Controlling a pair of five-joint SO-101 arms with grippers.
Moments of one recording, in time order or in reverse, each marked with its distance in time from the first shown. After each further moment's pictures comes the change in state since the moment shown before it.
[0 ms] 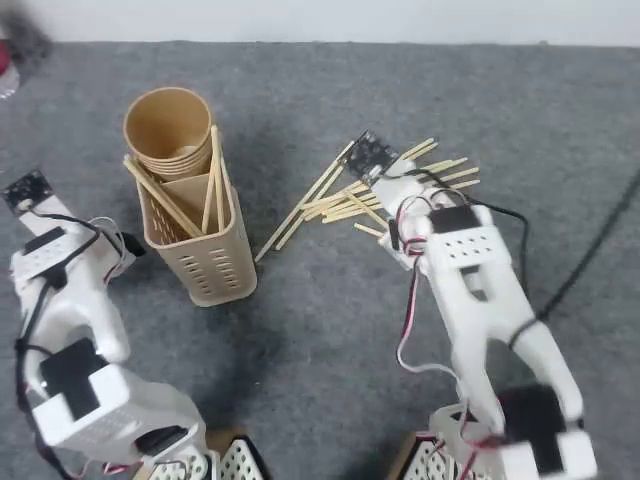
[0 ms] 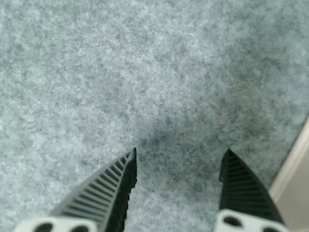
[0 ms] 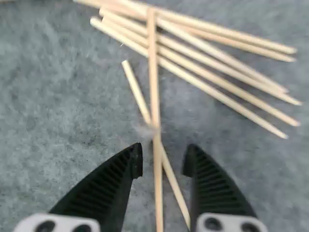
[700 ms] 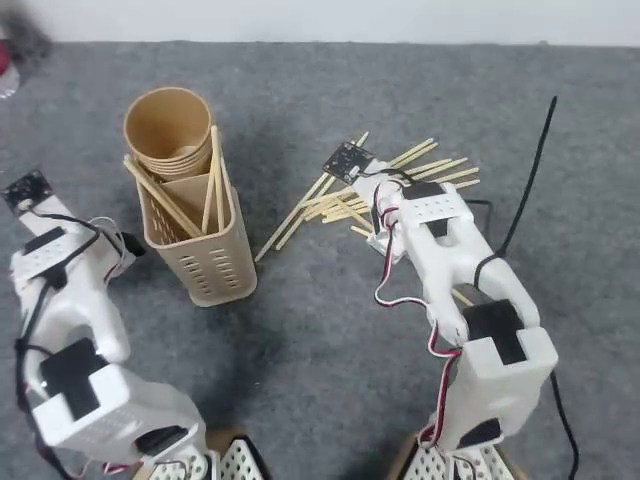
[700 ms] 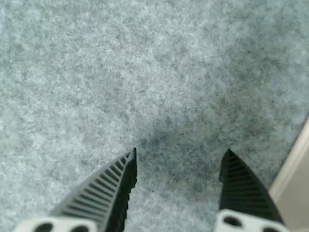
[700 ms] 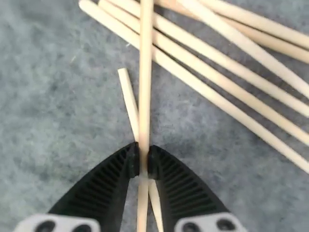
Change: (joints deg) left arm 0.0 0.0 0.0 0.0 0.0; right arm -1.0 24.4 -15.1 -0.8 4.2
